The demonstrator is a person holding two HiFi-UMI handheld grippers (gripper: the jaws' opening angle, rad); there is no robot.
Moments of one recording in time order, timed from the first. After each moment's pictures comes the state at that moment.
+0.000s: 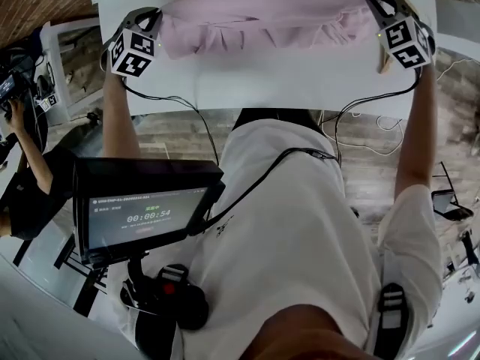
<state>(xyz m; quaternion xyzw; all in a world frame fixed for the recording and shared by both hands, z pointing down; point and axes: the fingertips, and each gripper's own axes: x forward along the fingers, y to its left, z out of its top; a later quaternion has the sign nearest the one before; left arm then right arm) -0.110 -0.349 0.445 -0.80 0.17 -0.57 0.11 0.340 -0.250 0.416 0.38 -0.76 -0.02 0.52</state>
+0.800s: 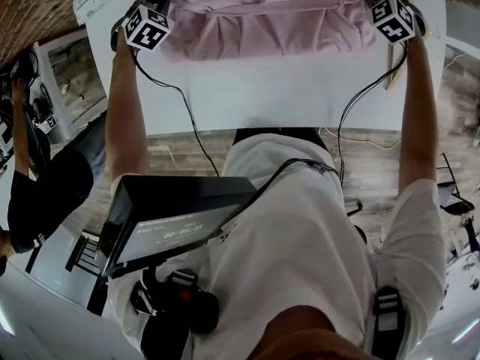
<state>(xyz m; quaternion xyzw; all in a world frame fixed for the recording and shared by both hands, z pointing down) -0.080 -0.449 0.549 -0.78 0.15 -0.60 0.09 0.365 -0.335 0.516 0.38 -0.73 0.02 0.57</state>
